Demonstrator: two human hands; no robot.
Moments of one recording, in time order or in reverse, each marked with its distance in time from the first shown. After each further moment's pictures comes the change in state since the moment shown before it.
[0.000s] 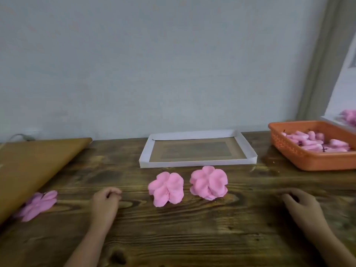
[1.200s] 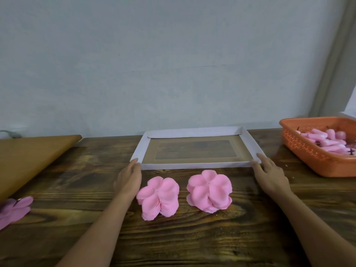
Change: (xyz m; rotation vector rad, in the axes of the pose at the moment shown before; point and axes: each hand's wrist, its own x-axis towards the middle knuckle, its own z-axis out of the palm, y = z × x) left_hand 0.035 0.066 0.101 0.225 -0.169 -0.007; right_hand 0.111 -0.037 0.085 -0.232 -0.127 -0.041
